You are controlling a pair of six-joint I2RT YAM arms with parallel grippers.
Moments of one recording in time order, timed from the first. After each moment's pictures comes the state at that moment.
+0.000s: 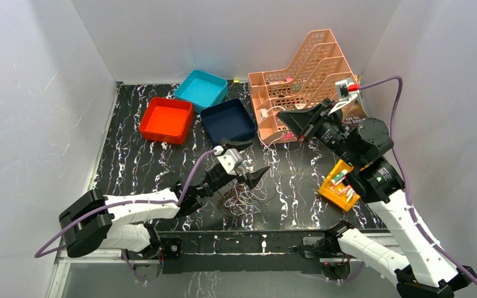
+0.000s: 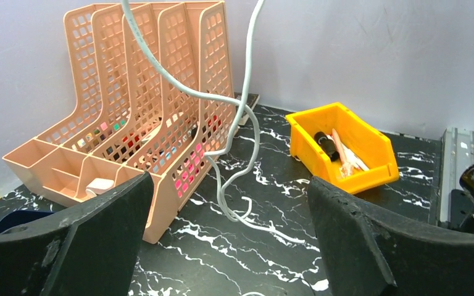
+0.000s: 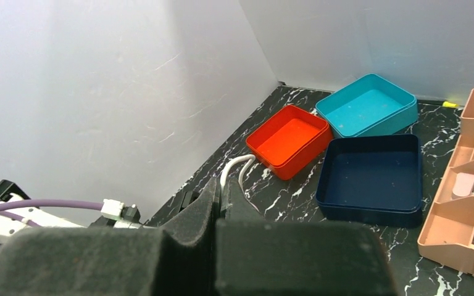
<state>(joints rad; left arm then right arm) -1.07 1.24 0.56 0.89 -0.03 0.11 0.57 0.82 1.13 -0.15 -0.24 0.55</state>
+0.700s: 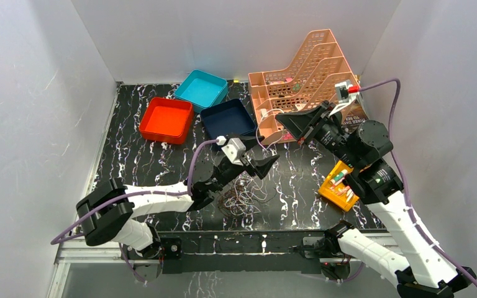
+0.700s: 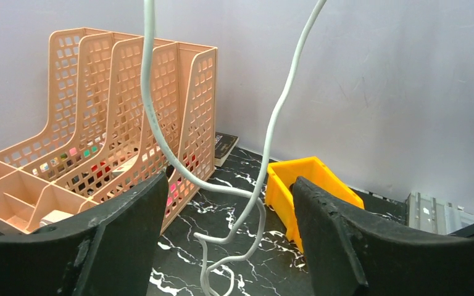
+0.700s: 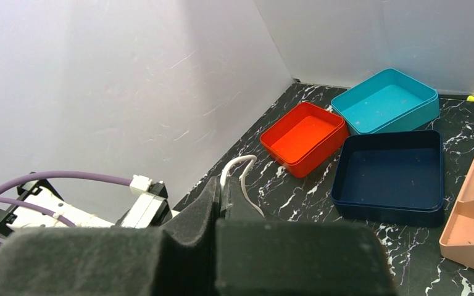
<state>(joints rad) -1.07 1.41 0.66 1.09 -0.05 -0.04 0.57 0.81 1.10 -0.11 -0.28 0.60</state>
